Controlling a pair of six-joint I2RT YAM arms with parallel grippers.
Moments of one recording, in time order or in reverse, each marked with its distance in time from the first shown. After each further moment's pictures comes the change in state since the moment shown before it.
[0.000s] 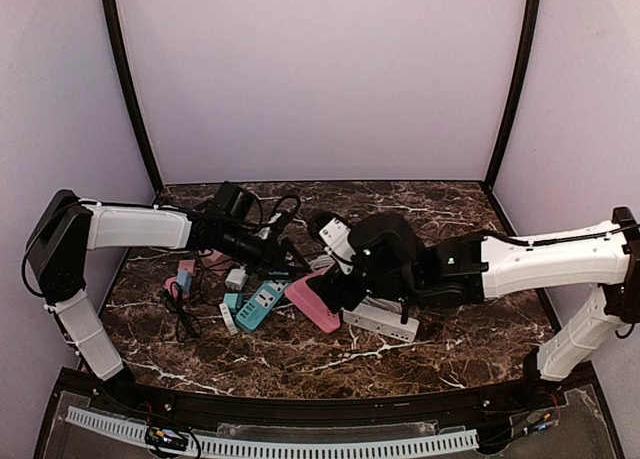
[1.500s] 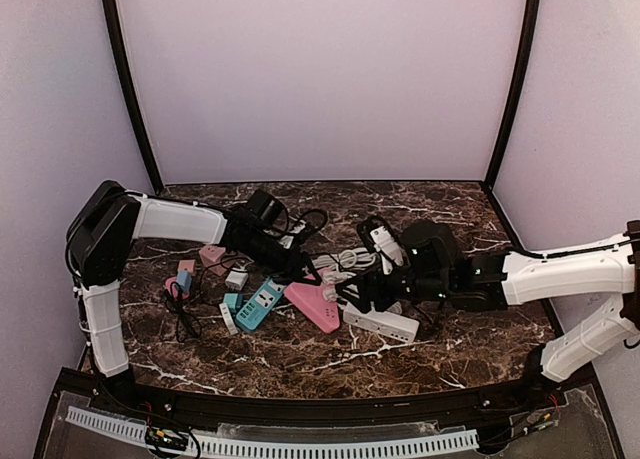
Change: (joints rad) left arm -0.039 0.248 0.206 -0.128 -0.082 0.201; right arm -0.236 -0.187 -0.349 0.247 -0.416 0.303
